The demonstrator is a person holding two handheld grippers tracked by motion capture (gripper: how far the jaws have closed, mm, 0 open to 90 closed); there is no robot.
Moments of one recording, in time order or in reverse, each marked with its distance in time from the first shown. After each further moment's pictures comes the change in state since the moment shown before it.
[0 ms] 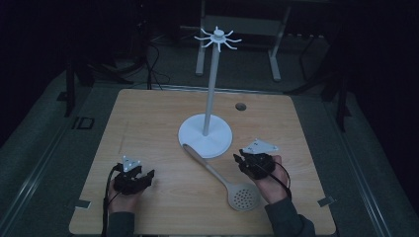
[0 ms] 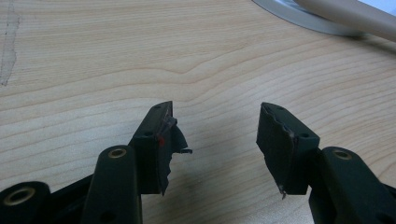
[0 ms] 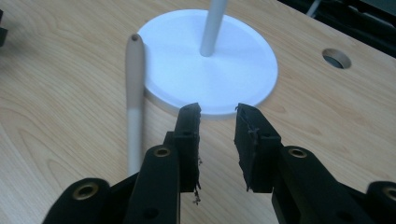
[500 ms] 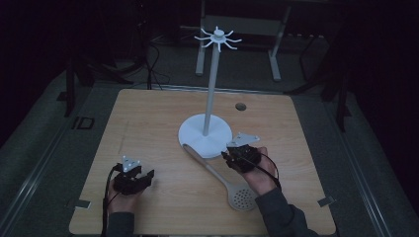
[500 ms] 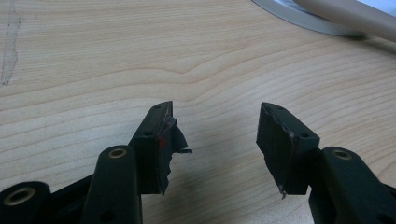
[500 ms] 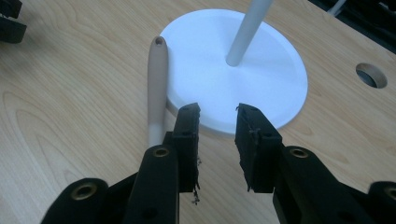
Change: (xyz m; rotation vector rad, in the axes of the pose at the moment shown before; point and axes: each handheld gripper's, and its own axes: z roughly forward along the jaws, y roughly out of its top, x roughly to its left) left arm 0.000 0.000 -0.001 -0.004 0.000 0.001; right arm 0.015 0.030 0.022 0.071 0.053 -0.073
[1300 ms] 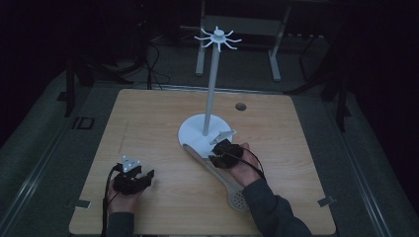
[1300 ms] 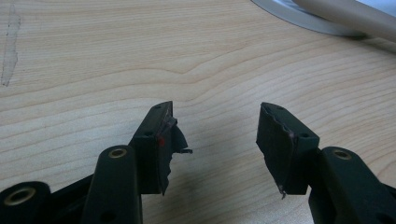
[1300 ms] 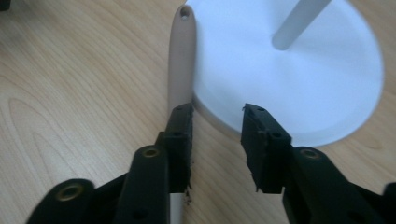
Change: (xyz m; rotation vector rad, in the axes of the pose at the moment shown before) left arm 0.000 0.000 0.000 0.002 -0.002 0.003; right arm 0.010 0.013 0.056 0.156 0.104 -0.024
